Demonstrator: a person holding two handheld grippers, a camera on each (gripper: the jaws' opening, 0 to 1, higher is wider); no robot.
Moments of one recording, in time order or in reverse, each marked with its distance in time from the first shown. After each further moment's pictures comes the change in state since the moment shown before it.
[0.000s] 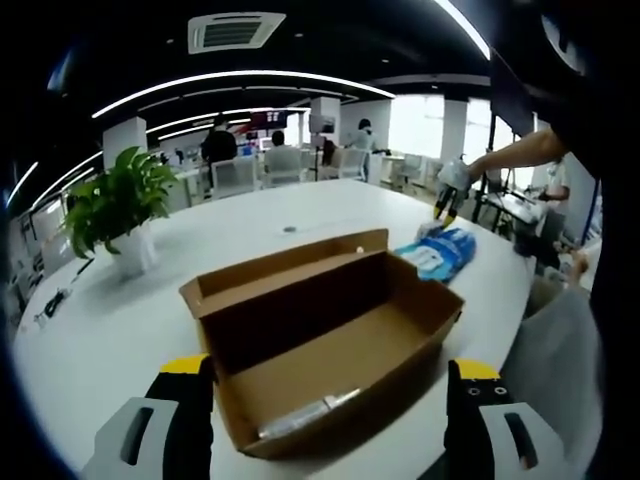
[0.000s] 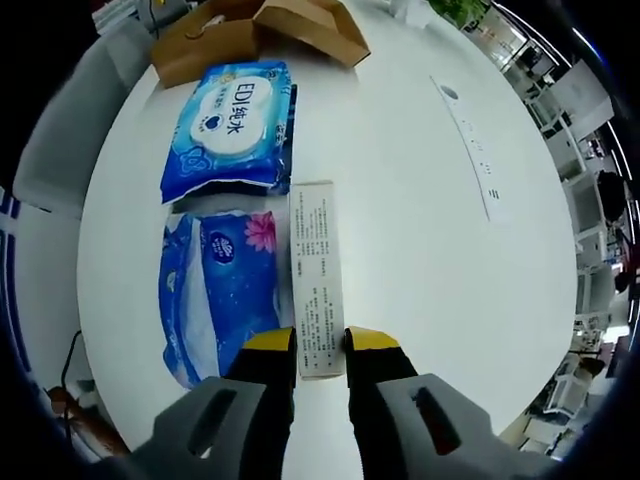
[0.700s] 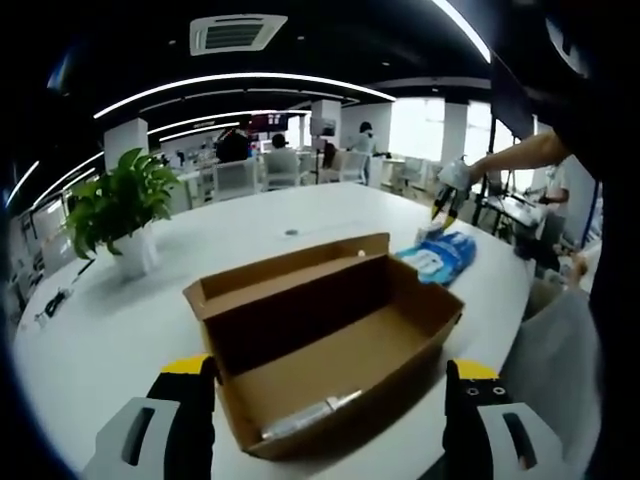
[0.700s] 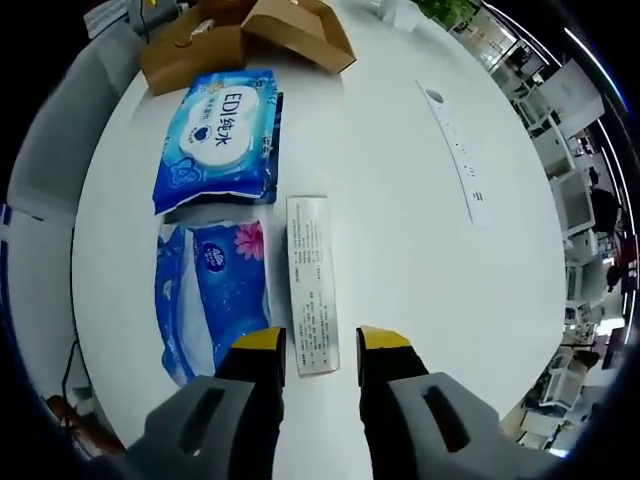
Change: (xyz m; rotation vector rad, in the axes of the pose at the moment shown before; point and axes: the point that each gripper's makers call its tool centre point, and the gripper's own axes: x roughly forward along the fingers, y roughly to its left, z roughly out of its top) left arm -0.003 0.004 0.003 -0.006 -0.015 0.001; right arm -0.011 -0.011 0.003 0.016 -0.006 -0.057
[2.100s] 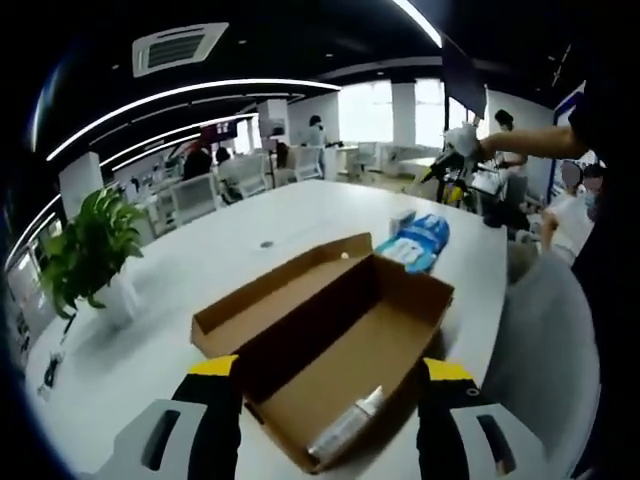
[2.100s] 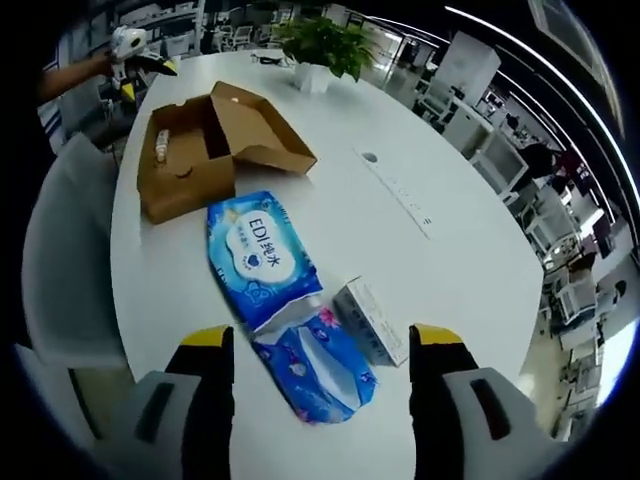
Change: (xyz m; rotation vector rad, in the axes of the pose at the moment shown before) left arm -0.004 0.025 0.030 0.202 0.054 -0.143; right arm -0.086 0.079 0.067 0.404 -0.276 -0.230
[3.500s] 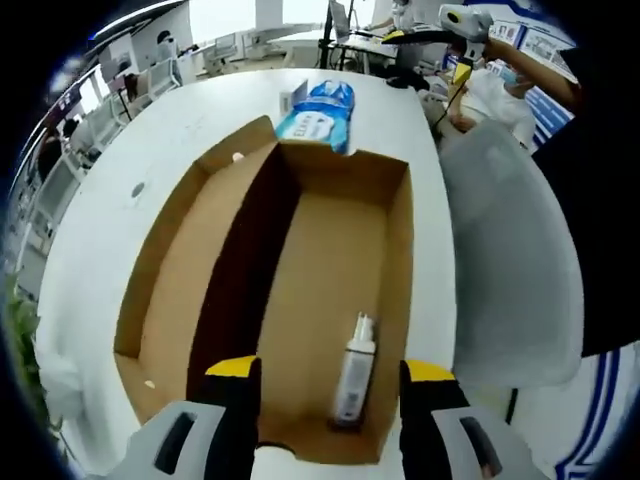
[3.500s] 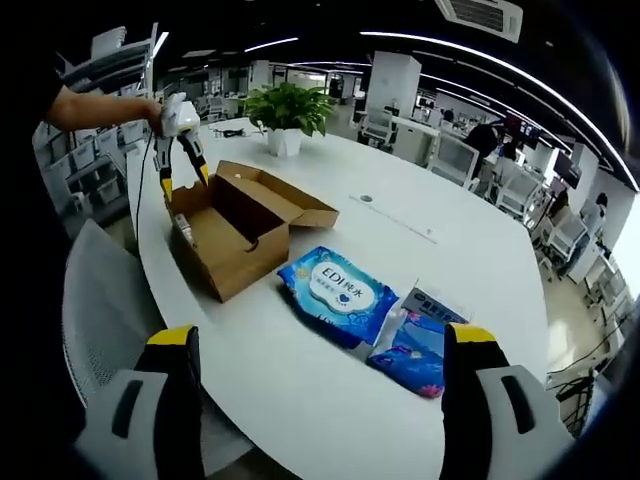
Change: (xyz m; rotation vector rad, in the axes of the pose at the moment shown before) left arm 0.056 -0.022 -0.044 0.375 0.604 -0.480; right arm -0.062 0.126 0.035 0.321 -0.248 -0.130
